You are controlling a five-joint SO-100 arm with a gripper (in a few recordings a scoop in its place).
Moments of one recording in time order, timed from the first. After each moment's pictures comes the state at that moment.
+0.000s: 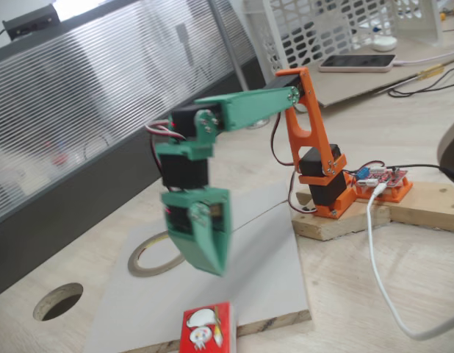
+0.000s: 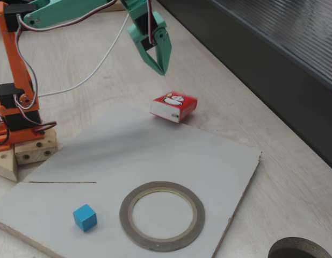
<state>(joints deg) -57.4 83.8 72.8 77.9 100.3</state>
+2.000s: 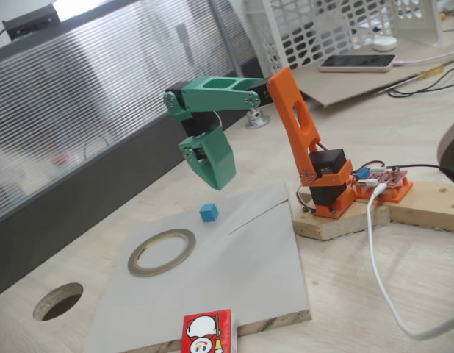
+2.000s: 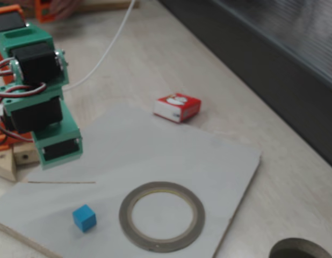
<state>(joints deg) 26.1 80.5 73.9 104.7 100.5</state>
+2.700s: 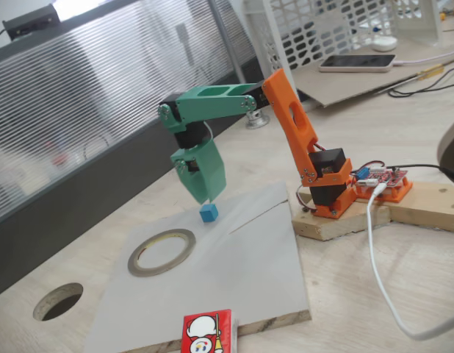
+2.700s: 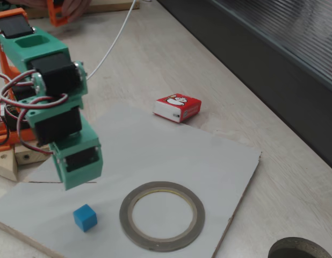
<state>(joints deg) 22.5 78.0 75.1 98.6 100.7</state>
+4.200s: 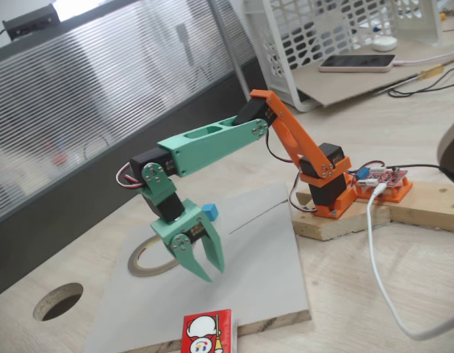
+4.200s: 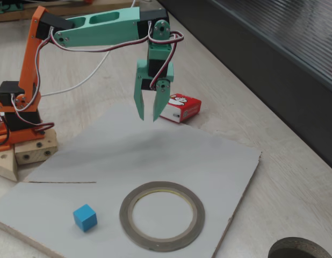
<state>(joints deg) -37.9 65.7 61.6 104.2 100.7</state>
